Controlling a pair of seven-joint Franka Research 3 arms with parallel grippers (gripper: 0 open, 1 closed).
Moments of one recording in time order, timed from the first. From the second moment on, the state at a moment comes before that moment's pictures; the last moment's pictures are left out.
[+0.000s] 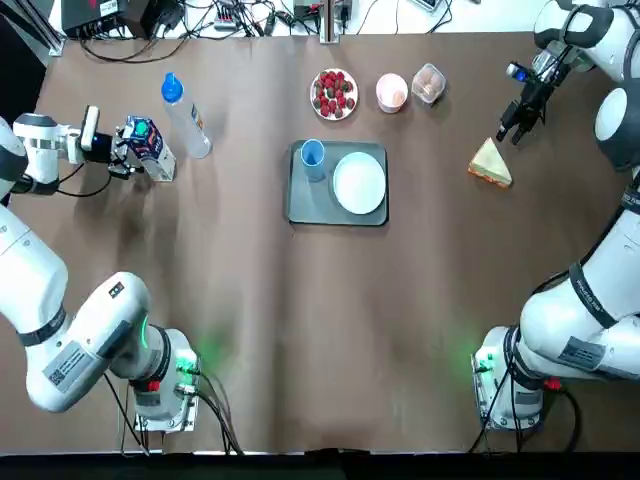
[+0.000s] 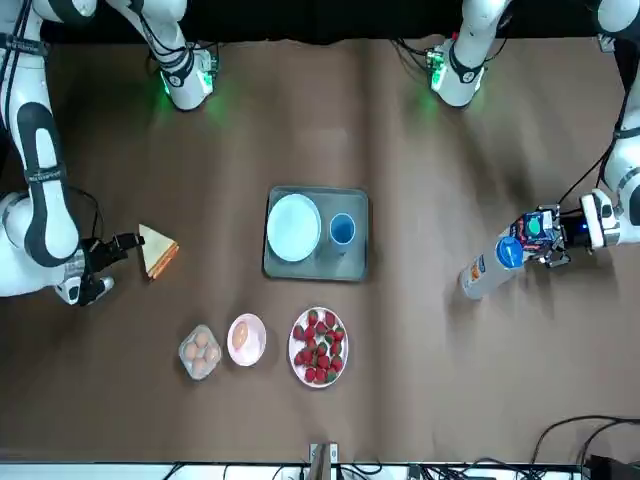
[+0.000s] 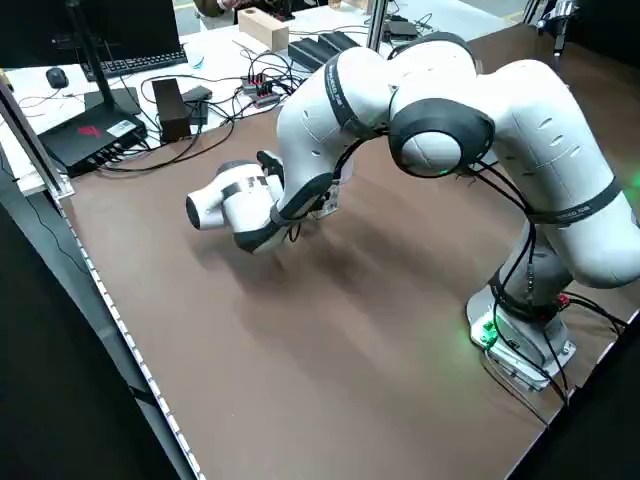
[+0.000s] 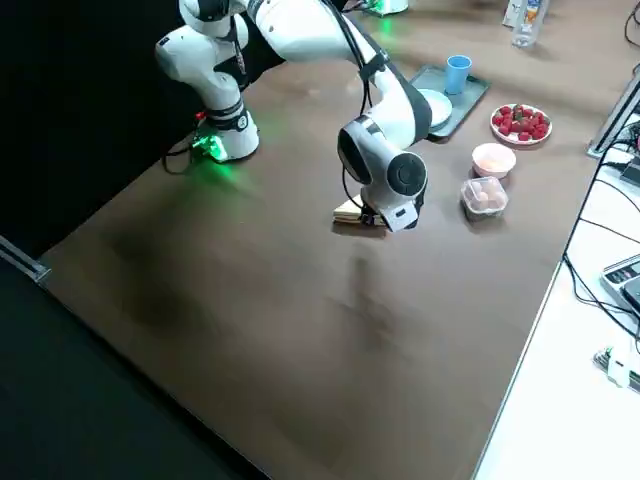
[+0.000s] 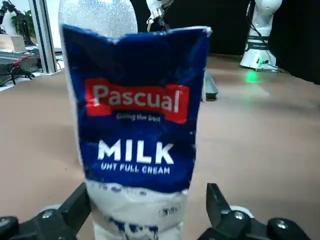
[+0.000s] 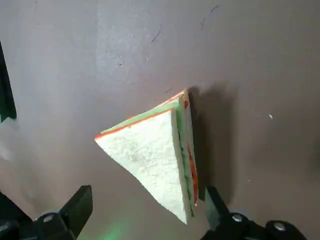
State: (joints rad) left arm 0.82 0.81 -0.19 -1.68 -0.78 1.55 2.50; right arm -0.22 0.59 -0.03 -1.68 0.27 1.72 -0.71
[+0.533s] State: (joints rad) left arm 0.78 0.82 -0.20 -1.70 -0.81 1.58 2.53; right arm -0.22 0.62 -0.03 -1.68 0.27 1.74 -0.71
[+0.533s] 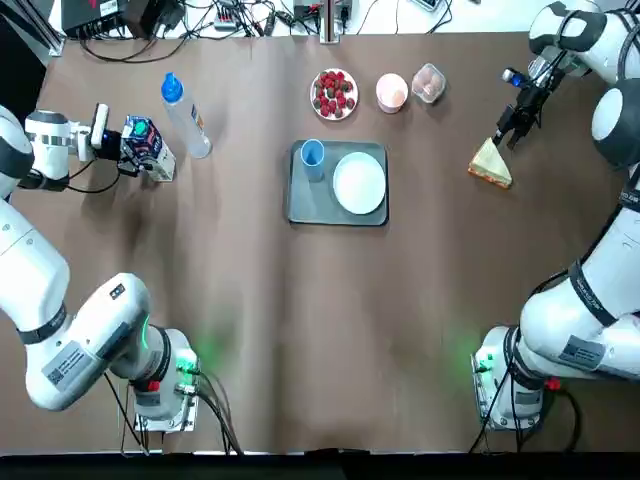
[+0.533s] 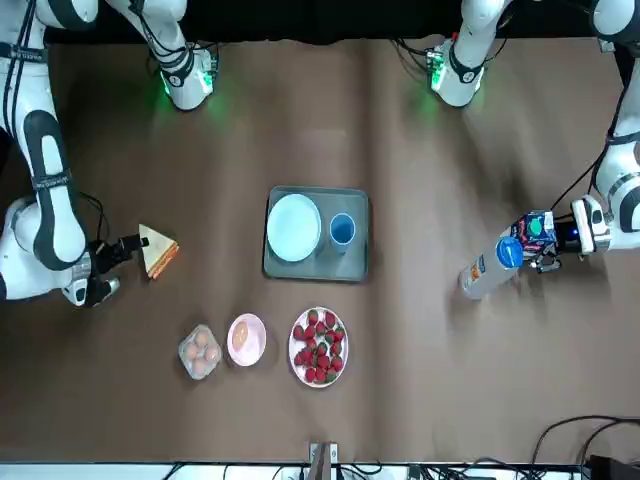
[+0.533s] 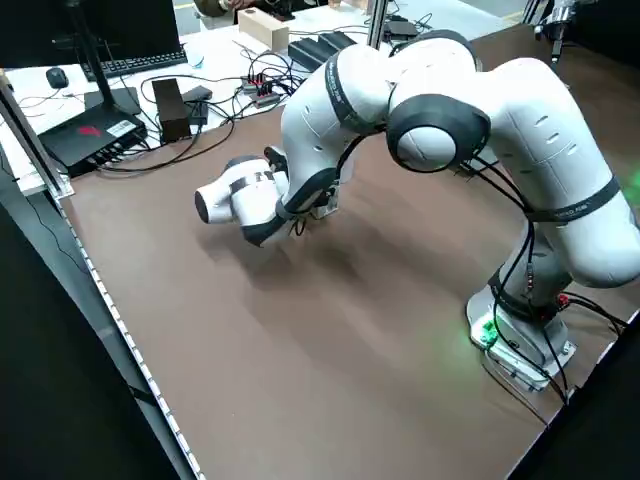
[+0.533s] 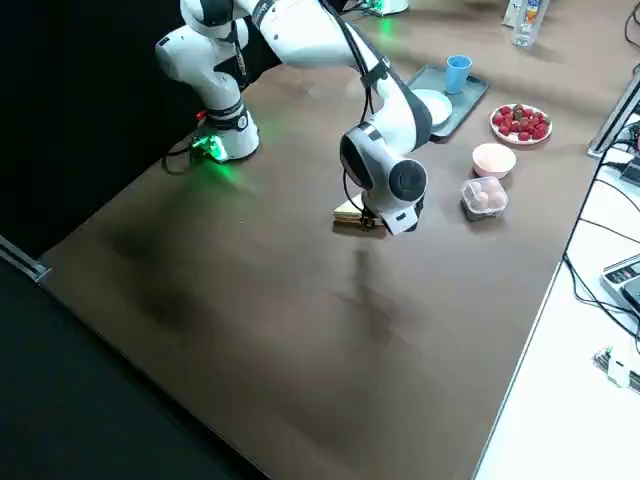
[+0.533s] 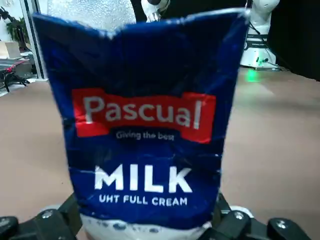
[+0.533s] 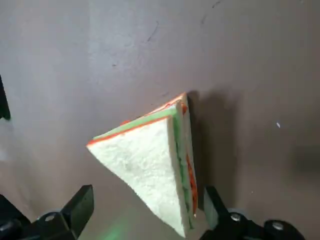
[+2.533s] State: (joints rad) left arm 0.64 0.18 -0.30 -1.55 -0.58 1.42 2.02; right arm -0.19 0.69 -0.02 -1.64 0.28 1.62 -0.71
